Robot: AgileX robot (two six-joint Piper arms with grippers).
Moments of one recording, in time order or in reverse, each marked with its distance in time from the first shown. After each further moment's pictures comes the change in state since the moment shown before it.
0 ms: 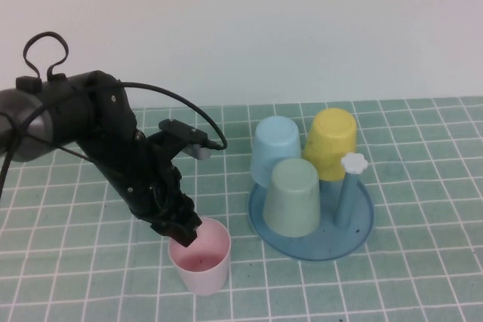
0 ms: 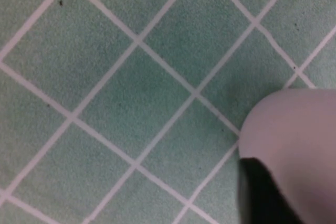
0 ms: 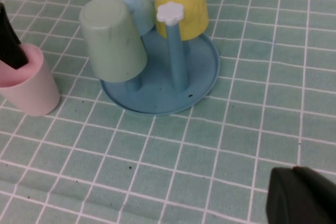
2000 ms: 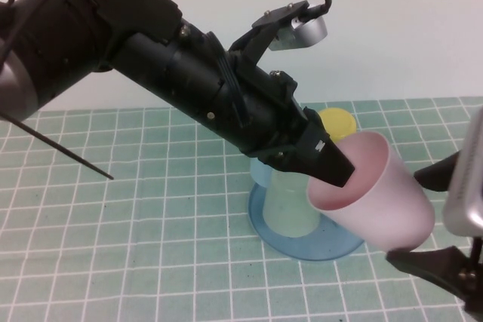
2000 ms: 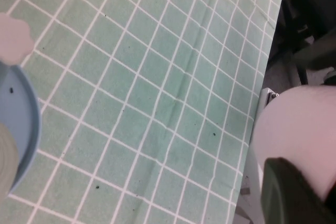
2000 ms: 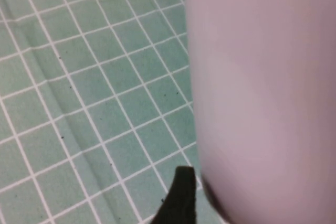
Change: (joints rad) right arm 0.463 0.610 -0.259 0.020 -0.199 -0.558; left arm -0.208 -0.176 -0.264 -0.520 0.225 -0.028
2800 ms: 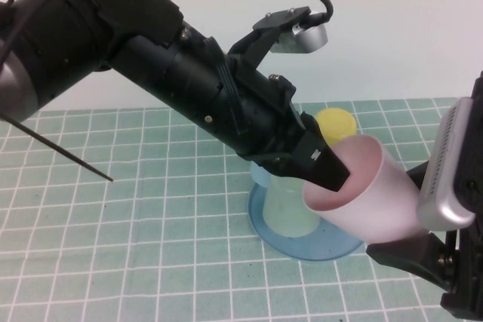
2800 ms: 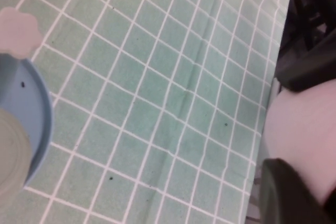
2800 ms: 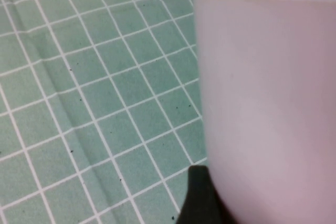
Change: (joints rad) right arm 0.000 0.060 0.000 0.084 -0.043 -0.066; left arm -0.003 -0.001 0.000 0.041 0.002 0.017
